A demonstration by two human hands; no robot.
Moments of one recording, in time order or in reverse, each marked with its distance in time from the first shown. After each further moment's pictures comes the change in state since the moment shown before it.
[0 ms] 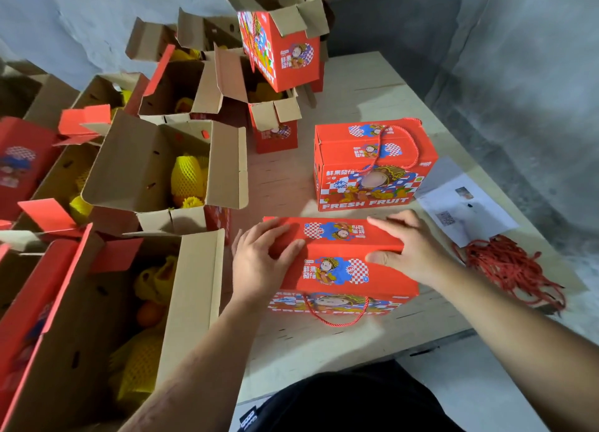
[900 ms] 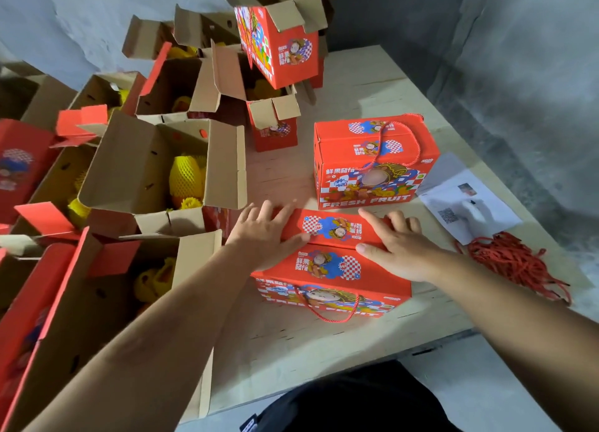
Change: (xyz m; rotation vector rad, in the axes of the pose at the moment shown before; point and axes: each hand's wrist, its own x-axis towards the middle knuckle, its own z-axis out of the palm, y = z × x) left_hand 0.070 -0.010 -0.004 0.602 -0.601 0.213; right_hand 0.018 -0.002 0.010 -0.301 -0.331 0.155
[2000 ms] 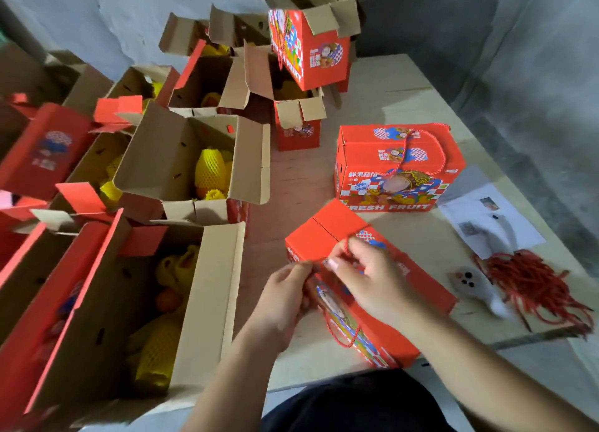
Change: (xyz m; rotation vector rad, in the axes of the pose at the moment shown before) left_hand -0.108 0.078 -0.001 -1.852 0.056 -0.597; right_hand -0.059 -0.120 0.019 0.707 0.271 -0.343
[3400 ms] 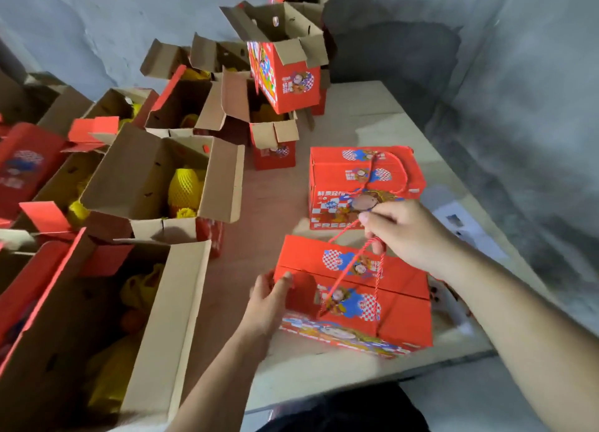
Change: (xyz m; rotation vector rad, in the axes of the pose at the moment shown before) left_hand 0.027 -0.022 0.025 0.259 0.181 0.140; right_hand 0.031 -0.022 -0.136 -0.184 0.026 0.117
